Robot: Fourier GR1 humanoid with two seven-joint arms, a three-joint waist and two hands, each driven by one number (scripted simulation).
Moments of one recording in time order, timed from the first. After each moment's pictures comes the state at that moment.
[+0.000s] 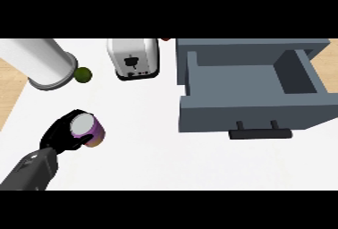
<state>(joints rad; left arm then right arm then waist) -0.54 0.35 0.33 -0.19 0.09 -0.60 -0.51 0.41 -0.02 -0.72 -2.22 -0.52 0.54 0.23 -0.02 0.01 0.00</state>
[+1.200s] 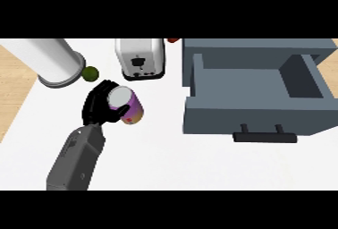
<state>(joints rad) -0.55 0.04 0.31 -0.71 0.23 -0.20 -0.39 0.46 0.00 -0.73 -2.28 -0.55 0.49 0.25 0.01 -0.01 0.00</state>
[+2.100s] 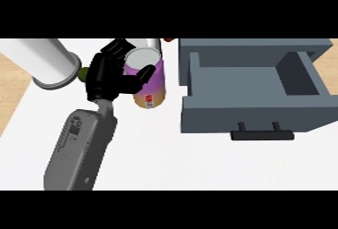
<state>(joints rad) -0.60 0.00 -0.01 -1.35 0.24 0.27 0.10 0.50 0.00 -0.72 -2.31 -0.59 0.49 0.24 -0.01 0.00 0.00</state>
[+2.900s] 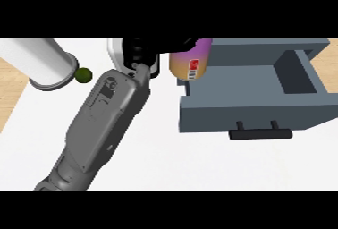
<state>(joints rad) -0.98 0.00 -0.12 -1.13 0.28 0.51 0.17 0.44 -0.01 -0.70 -2.27 -0.56 0.48 0.25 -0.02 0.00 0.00</state>
